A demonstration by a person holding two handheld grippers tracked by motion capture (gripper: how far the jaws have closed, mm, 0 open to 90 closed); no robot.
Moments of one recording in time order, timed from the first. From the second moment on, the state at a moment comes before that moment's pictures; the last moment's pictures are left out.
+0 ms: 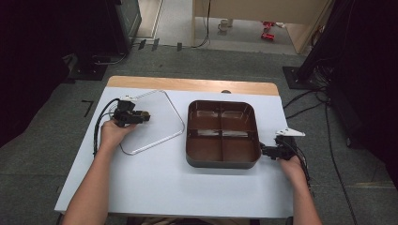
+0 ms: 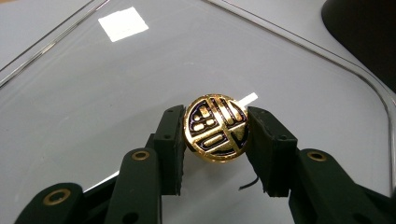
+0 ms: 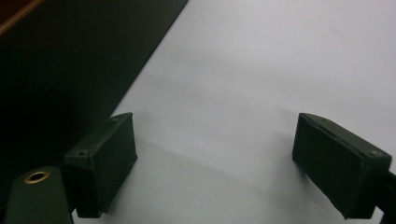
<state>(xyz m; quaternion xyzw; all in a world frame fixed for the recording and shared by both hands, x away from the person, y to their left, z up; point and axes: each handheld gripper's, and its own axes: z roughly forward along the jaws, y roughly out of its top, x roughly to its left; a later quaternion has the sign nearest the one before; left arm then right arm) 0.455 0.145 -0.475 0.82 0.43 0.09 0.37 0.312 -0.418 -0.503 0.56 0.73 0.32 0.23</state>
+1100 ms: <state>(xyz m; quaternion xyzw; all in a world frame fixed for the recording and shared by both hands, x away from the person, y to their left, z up) 0.427 0.145 -0.433 0.80 0.43 0.10 0.41 0.312 -0.418 -0.503 0.56 0.73 0.32 0.23</state>
